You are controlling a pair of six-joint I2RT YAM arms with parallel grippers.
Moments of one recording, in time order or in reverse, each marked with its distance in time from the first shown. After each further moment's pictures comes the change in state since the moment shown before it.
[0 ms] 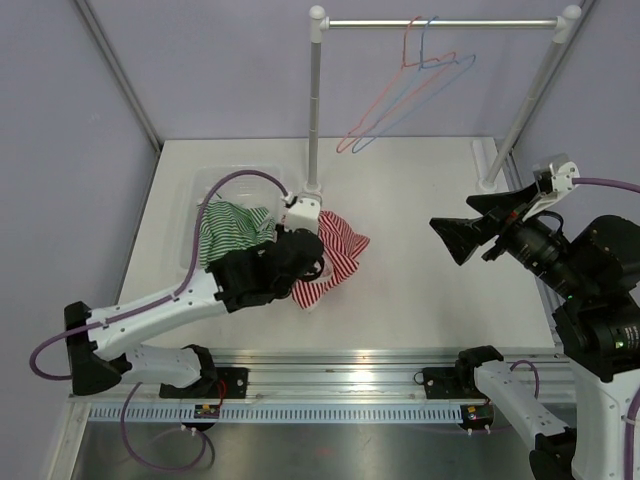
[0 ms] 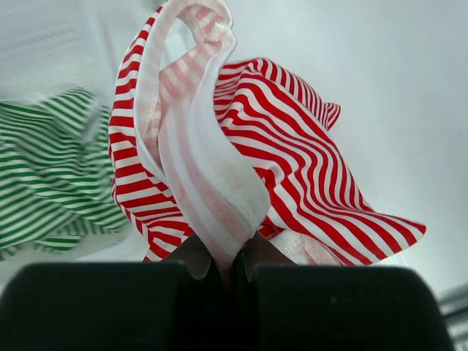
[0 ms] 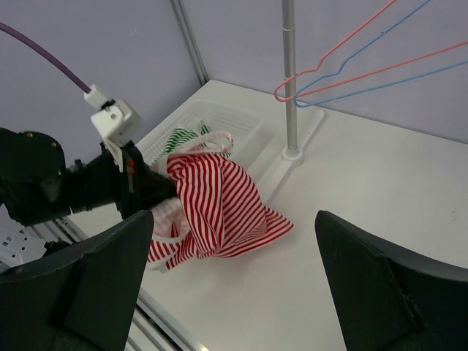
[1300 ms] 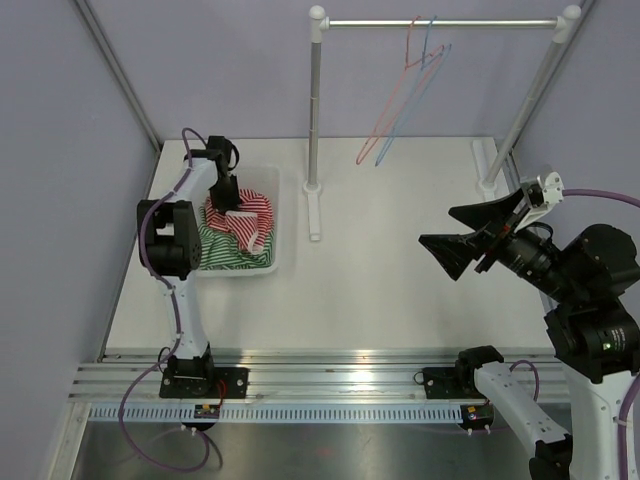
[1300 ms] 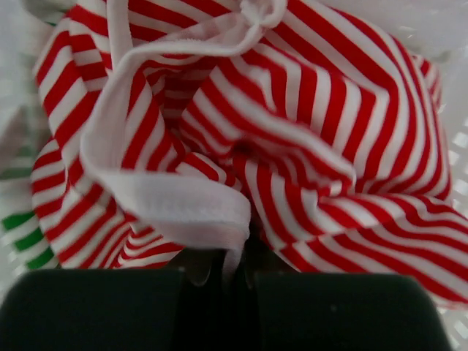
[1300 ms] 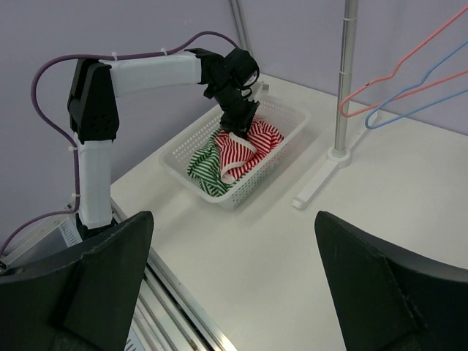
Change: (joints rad) left arm 1.082 0.903 0.628 -0.336 0.668 0.224; right arm 0.000 -0.052 -0.112 0.091 -0.145 0.050
